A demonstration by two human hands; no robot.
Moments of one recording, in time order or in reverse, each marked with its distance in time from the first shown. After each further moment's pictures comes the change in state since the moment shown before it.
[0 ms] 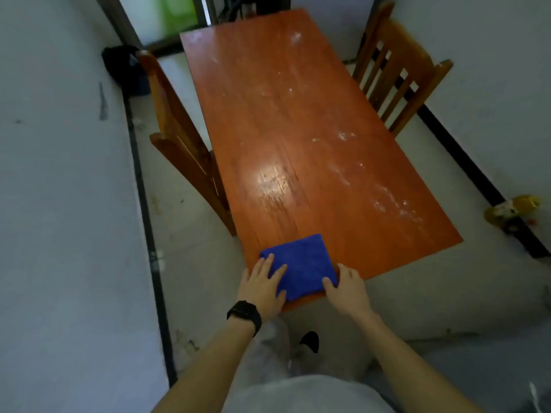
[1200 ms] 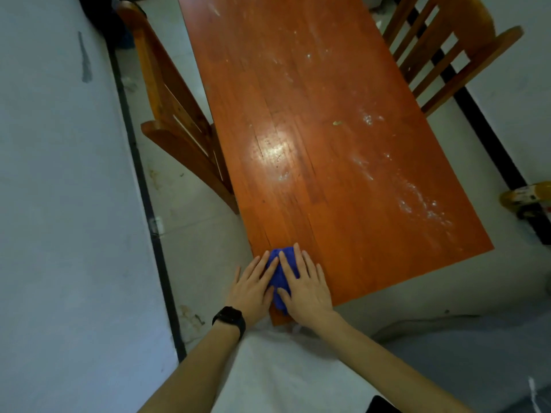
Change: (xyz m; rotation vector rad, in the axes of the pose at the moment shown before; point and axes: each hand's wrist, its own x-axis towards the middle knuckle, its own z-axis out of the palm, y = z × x) left_hand 0.031 -0.071 0.009 -0.047 -0.019 0.050; right_hand 0.021 -0.091 0.063 -0.417 -0.094 -0.452
